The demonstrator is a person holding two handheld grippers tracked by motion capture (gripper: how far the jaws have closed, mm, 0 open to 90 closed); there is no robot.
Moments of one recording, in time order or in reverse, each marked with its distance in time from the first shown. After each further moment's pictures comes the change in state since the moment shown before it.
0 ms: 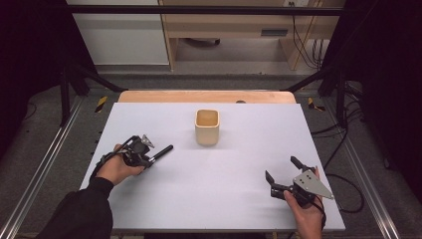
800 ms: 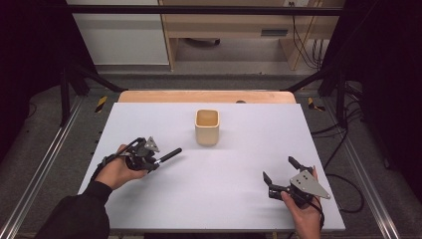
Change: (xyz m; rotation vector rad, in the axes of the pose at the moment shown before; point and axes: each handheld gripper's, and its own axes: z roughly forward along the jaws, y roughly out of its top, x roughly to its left) left arm -0.027 0.013 -0.022 -0.051 -0.039 0.132; right arm 0.005 0.000 0.002 0.013 0.011 -0.029
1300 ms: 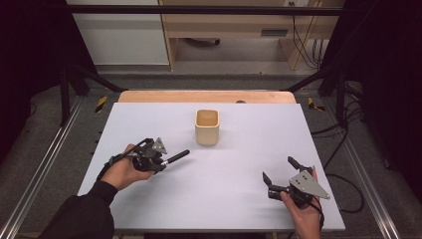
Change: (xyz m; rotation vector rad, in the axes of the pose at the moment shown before) left arm -0.014 0.018 0.001 0.000 -0.023 0.062; right arm 0.001 0.000 0.000 0.003 0.003 -0.007
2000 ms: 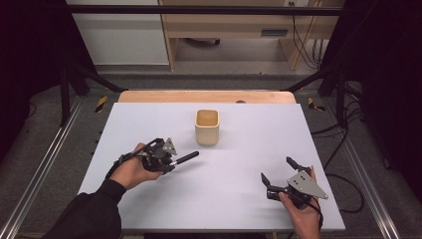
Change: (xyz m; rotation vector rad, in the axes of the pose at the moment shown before) left arm -0.013 0.023 0.002 -0.011 -0.016 0.055; right arm 0.003 0.001 0.001 0.005 0.009 -0.012
